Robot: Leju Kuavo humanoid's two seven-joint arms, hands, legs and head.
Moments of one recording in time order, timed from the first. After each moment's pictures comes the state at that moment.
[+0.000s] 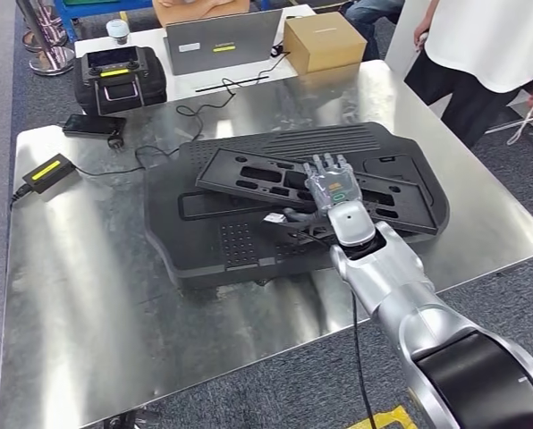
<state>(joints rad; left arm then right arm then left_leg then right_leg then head) -0.20 -0.14 1.24 -0.20 -1.17 0.09 -0.08 -1.02 0.25 0.57 -0.25 1.57 -0.07 0.00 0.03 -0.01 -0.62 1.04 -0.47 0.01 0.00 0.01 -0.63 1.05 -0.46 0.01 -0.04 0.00</state>
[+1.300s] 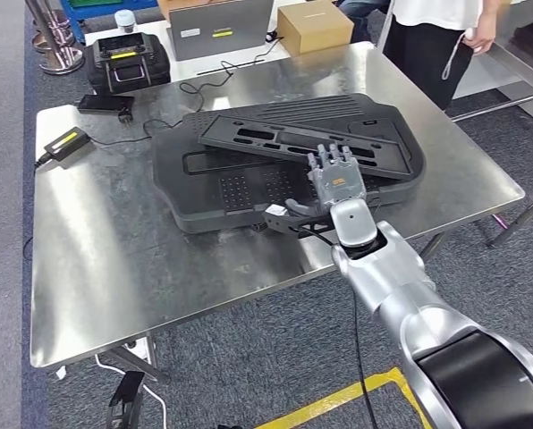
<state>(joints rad) -0.19 -0.14 1.25 -0.20 -1.17 0.07 -0.09 -1.02 0.25 0.58 -0.25 1.57 -0.19 0.08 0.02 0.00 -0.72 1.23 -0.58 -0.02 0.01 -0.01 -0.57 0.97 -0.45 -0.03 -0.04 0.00</state>
